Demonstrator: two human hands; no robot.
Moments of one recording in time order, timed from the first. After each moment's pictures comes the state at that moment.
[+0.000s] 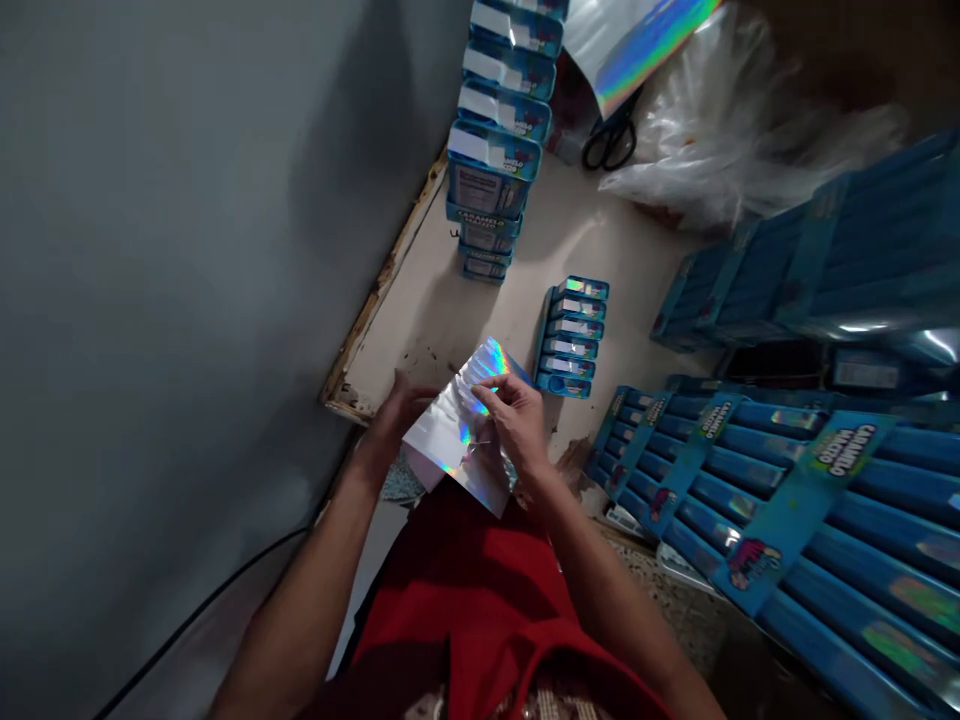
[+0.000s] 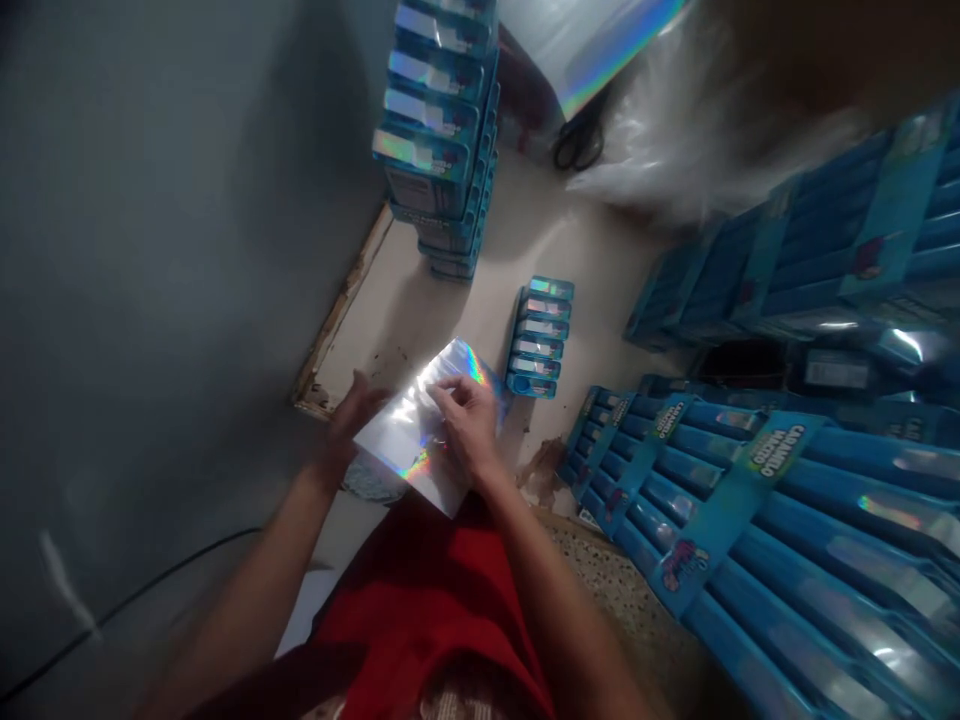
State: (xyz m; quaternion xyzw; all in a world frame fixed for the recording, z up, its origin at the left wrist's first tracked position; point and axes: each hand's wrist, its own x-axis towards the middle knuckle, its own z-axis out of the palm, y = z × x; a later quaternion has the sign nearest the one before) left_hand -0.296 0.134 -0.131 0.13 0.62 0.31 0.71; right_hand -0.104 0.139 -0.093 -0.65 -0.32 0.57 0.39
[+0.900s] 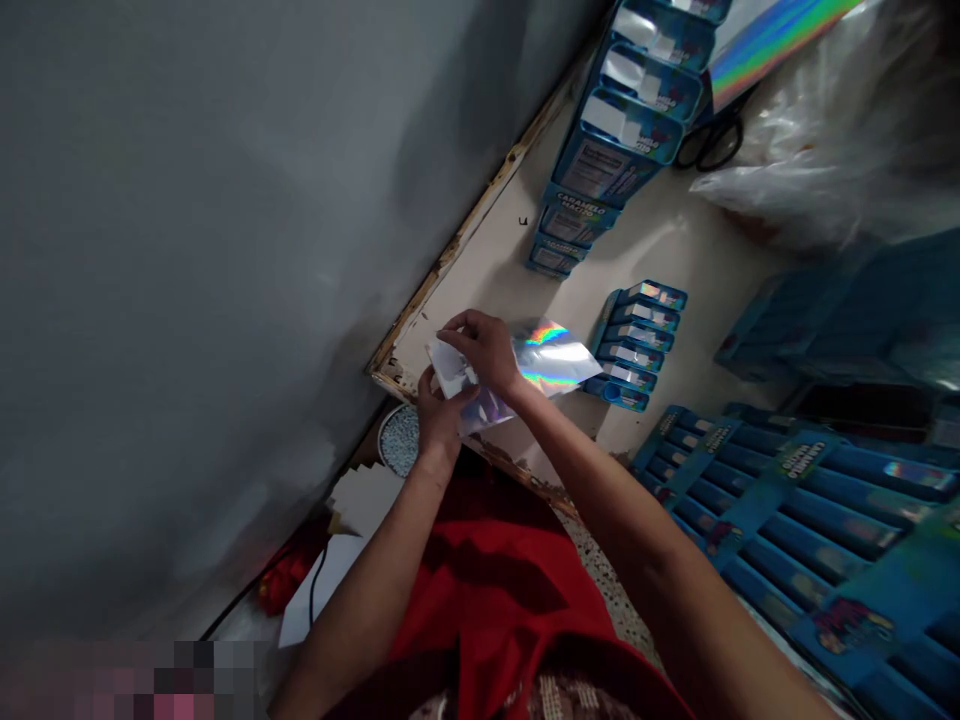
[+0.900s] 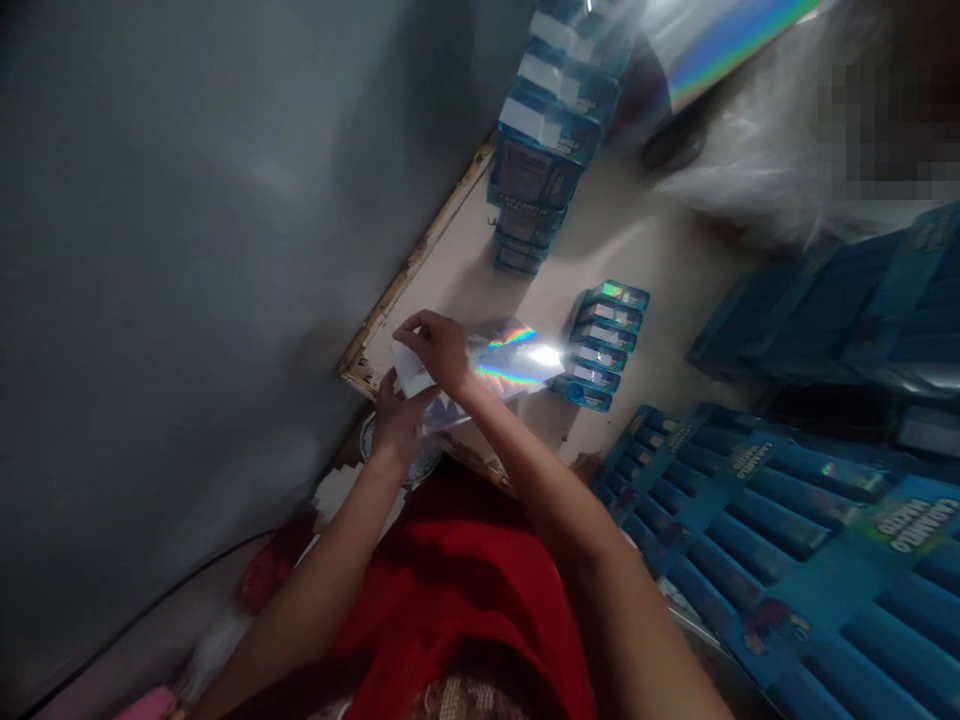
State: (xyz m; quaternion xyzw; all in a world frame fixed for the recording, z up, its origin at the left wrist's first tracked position) left_hand -0.270 0.107 -0.139 0.02 0.67 0.52 0.53; right_hand -0.205 0.221 -0.137 -0.51 -0.59 0.54 0.30
